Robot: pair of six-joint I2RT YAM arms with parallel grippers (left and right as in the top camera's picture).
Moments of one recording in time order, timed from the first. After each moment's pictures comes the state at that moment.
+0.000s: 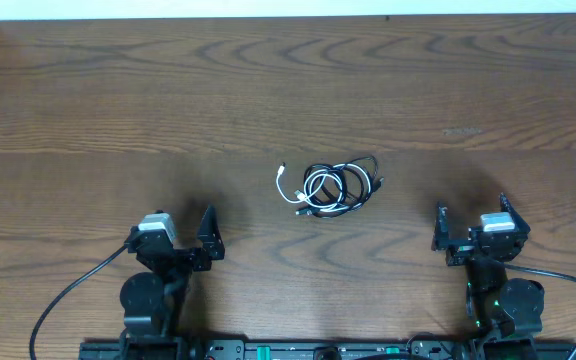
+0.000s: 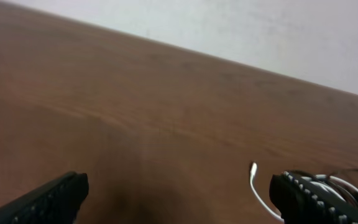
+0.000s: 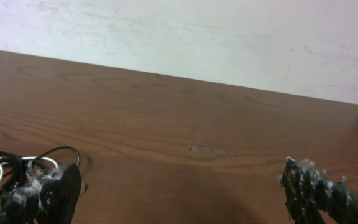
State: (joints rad) left arm -0.01 0.04 0.11 -0.31 0.08 -0.27; right arm 0.10 0.01 0.01 -0.07 0.04 -0.10
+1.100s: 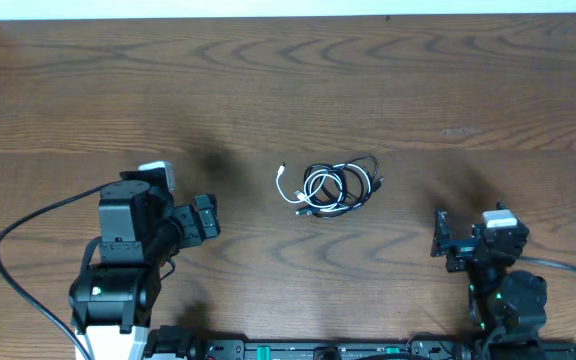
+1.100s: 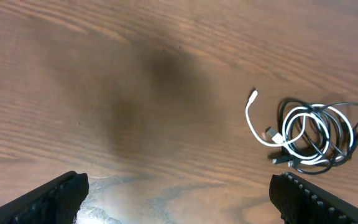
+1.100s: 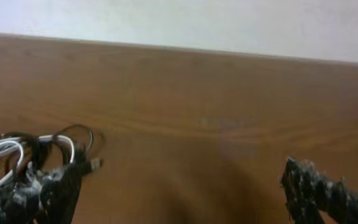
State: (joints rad) left arm -0.01 0.79 0.78 -0.83 0.13 -0.25; right arm 0.10 0.07 0.11 -0.27 0.03 -0.02
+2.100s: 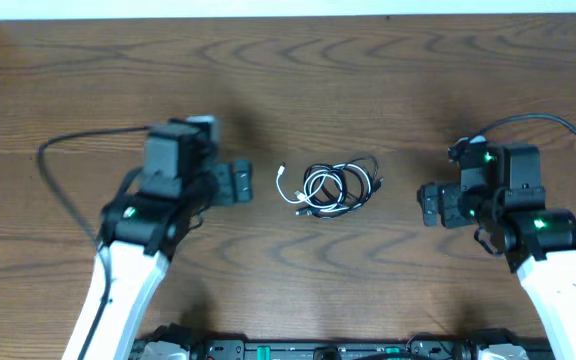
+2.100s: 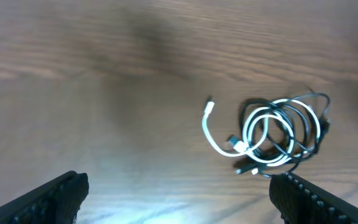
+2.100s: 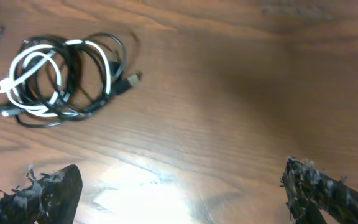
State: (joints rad) left arm -0.22 1.13 1.01 -0.79 0.09 -0.25; right arm 0.10 1.09 0.86 -0.77 -0.12 -0.02
